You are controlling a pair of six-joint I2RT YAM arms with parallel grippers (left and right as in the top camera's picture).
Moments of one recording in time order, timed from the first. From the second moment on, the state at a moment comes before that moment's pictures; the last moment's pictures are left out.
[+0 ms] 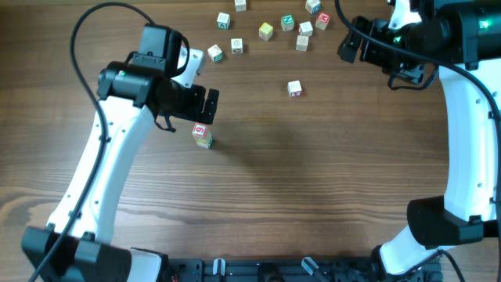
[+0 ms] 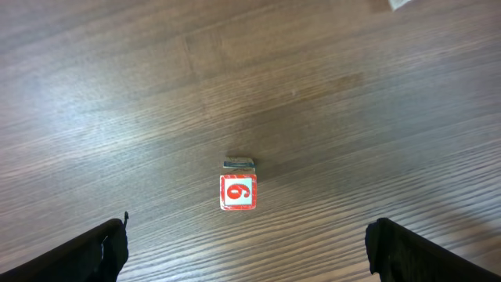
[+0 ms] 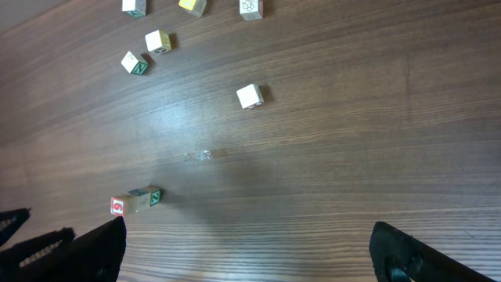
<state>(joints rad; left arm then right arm) -0.23 1.58 1.52 -1.15 0.09 0.02 0.15 1.80 2.30 -1.61 -0.16 0.40</state>
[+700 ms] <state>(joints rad) -0.23 1.56 1.59 -1.14 0.11 -0.02 0.15 1.80 2.30 -1.61 -0.16 0.40</state>
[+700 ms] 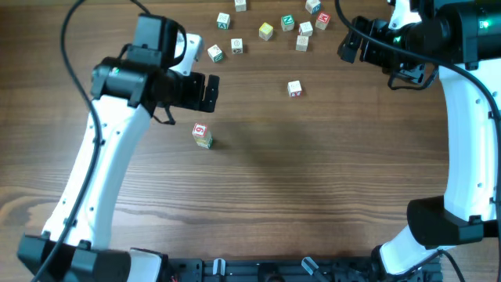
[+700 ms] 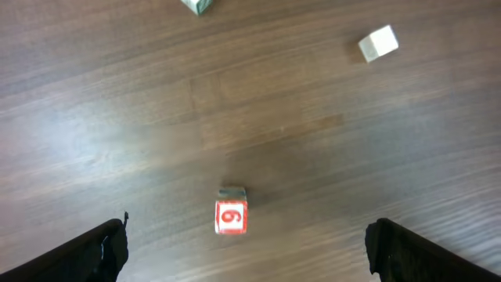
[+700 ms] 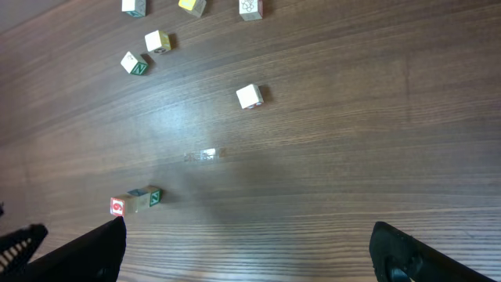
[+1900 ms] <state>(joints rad) -0.23 1.98 1.40 -1.00 0.09 0.04 0.15 1.80 2.30 -1.61 -0.16 0.40</state>
